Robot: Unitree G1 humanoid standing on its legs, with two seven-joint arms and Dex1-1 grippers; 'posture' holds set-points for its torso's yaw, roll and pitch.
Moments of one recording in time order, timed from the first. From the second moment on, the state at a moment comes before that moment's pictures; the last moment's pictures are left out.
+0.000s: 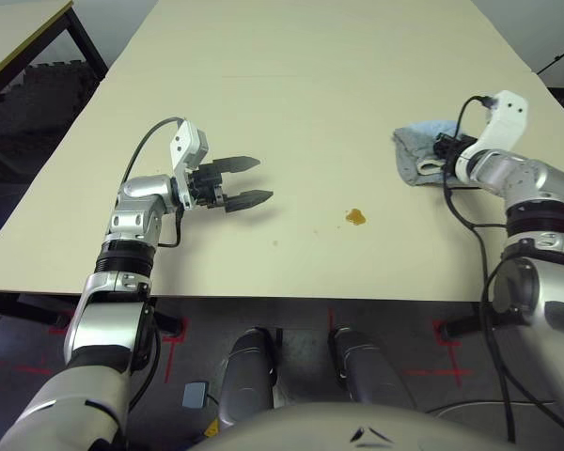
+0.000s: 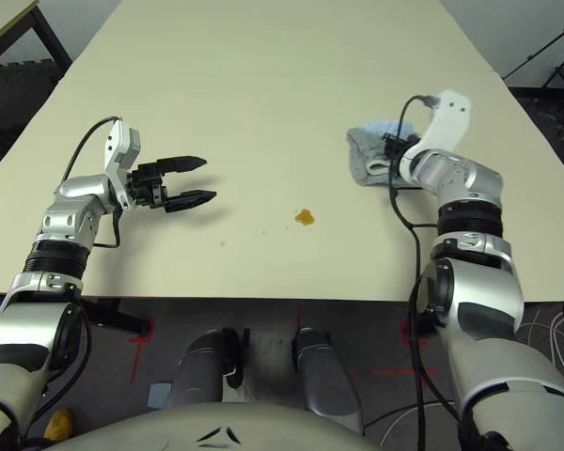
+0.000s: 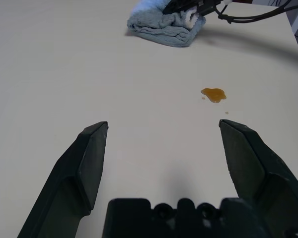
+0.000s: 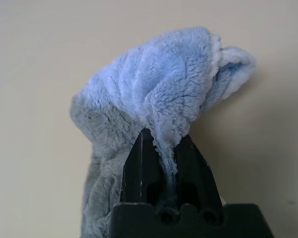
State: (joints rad) left arm -0.69 0.49 0.02 0.65 -0.31 0.04 -1.34; right arm -0.88 -0.52 -0.42 0.71 0.45 0.78 0.15
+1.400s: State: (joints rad) left arm -0.69 0.52 0.00 0.65 -0.30 0.05 -1.43; right arm -0.49 0.07 -0.52 -0.20 0.58 1.36 -0.06
